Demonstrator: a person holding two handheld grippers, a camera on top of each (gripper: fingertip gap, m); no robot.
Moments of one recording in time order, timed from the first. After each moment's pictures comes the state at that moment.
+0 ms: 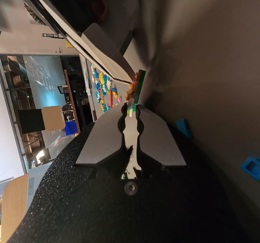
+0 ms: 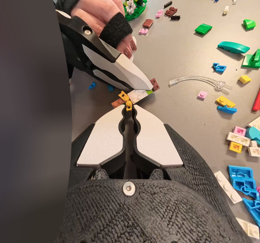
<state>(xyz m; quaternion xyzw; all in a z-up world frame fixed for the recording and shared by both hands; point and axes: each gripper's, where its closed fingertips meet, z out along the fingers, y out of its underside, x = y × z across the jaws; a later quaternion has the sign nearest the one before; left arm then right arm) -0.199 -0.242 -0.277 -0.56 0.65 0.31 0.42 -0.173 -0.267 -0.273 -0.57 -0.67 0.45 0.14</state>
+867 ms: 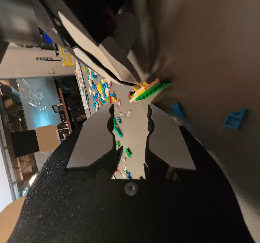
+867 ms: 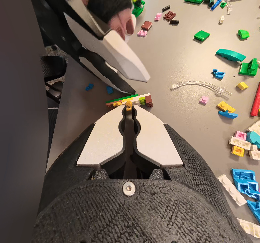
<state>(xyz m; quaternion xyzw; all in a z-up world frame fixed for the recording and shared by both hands) -0.197 -0.258 -0.268 -0.52 0.70 0.25 0.41 -0.179 -0.273 -0.275 -0.57 -0.68 0.43 0.18</state>
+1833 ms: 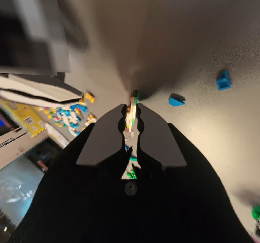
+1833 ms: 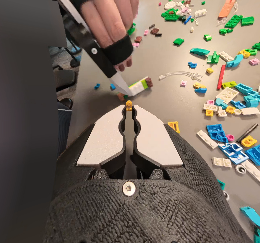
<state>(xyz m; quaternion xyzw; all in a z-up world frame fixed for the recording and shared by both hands) -0.174 -0.267 -0.281 -0.37 0.89 0.14 0.23 -0.139 -0.252 -0.243 -0.58 -0.62 0.48 0.21</state>
